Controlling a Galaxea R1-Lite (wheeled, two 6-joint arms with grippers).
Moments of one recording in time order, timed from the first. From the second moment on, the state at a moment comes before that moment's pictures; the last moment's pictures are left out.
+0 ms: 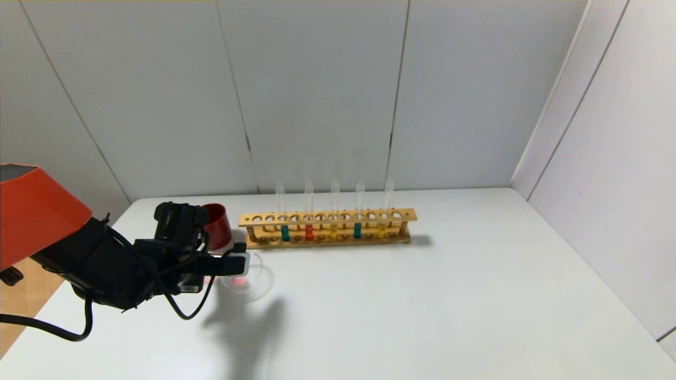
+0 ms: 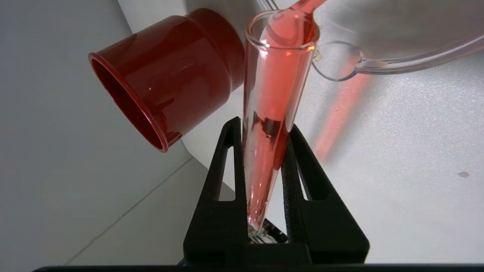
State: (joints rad) left arm -0.19 2.01 -0.73 -0.60 0.31 1.49; right arm 0.00 0.00 0.00 -0.01 0.00 0.01
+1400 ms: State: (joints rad) left arm -0.22 2.02 -0.75 -0.60 0.35 1.58; right arm 0.00 0.00 0.00 -0.01 0.00 0.01
